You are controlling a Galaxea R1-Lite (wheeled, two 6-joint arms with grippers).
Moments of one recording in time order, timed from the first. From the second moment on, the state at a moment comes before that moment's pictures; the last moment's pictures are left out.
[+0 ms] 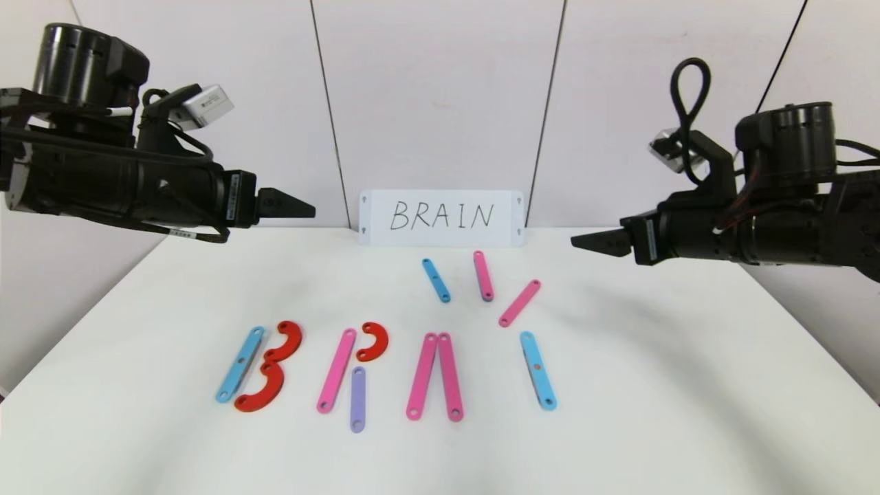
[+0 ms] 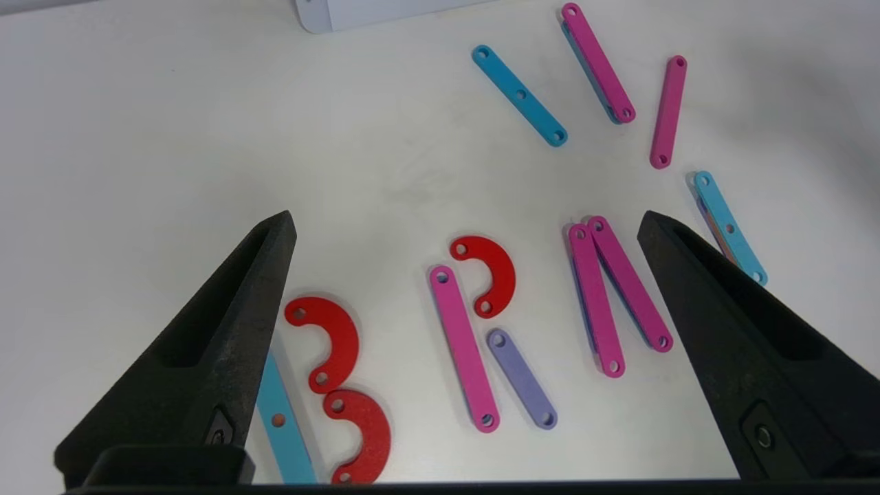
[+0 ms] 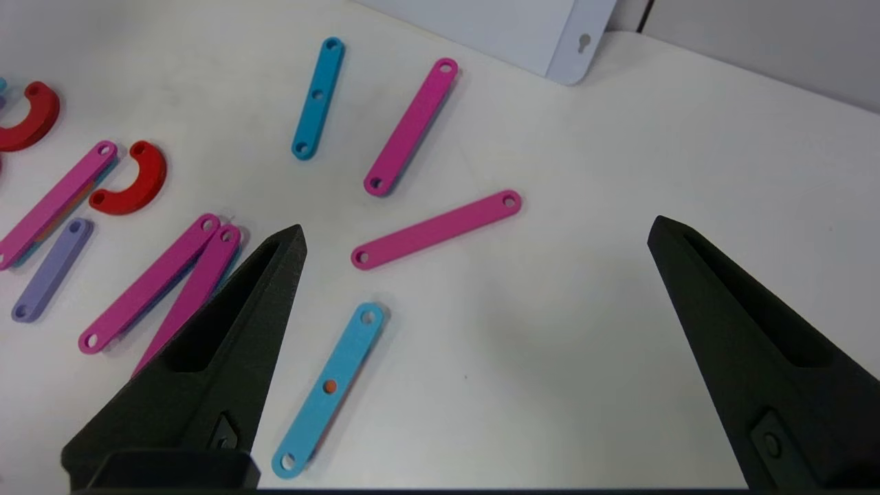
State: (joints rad) left arm -0.16 1.61 -1.41 0.32 -0.32 -0.02; right arm 0.24 1.73 -1.16 -0.10 0.30 -0.08
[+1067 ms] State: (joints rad) left arm -0.14 1.60 -1.38 0.28 -0.34 0.02; right arm 0.51 2.32 -1.73 -0.10 0.07 -0.07
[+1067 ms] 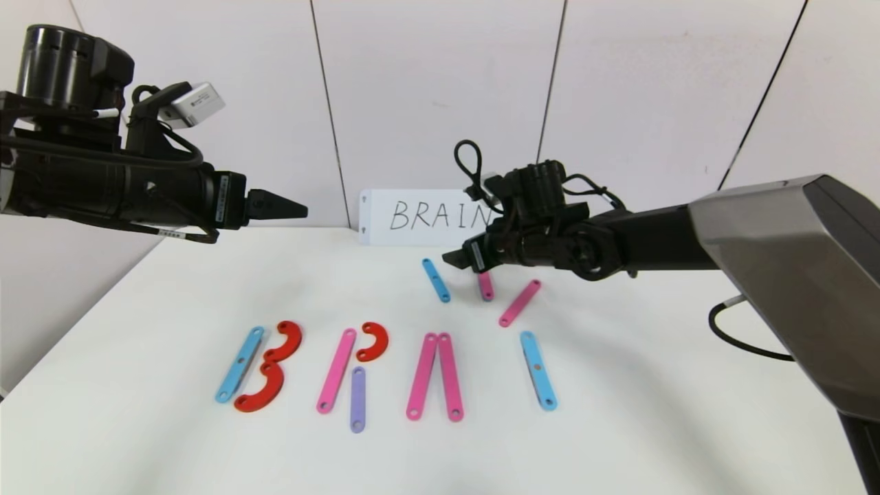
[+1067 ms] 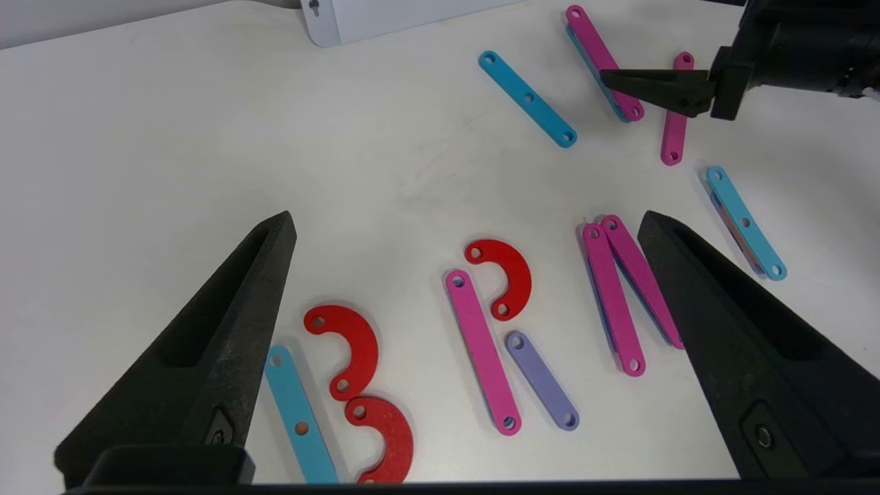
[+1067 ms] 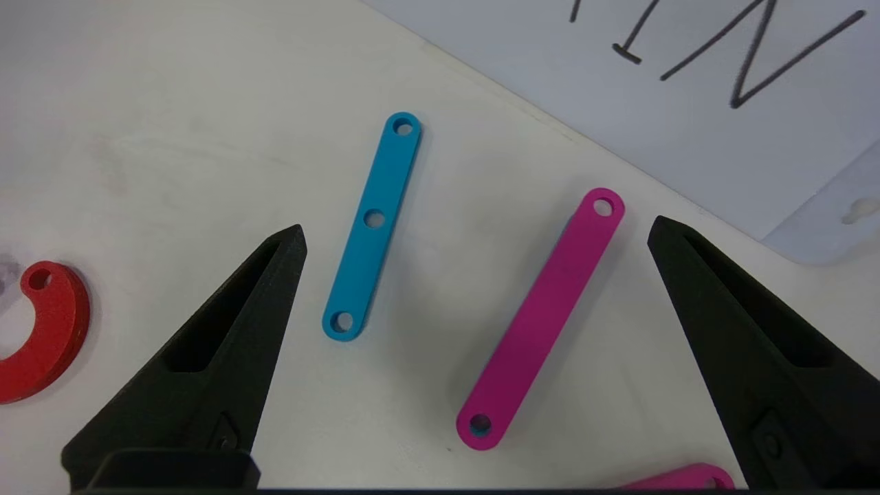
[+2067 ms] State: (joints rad) left arm -0.14 1.62 -1.38 0.28 -0.34 0.02; right arm 0.52 2.48 -1.83 -0.08 -0.19 0.14
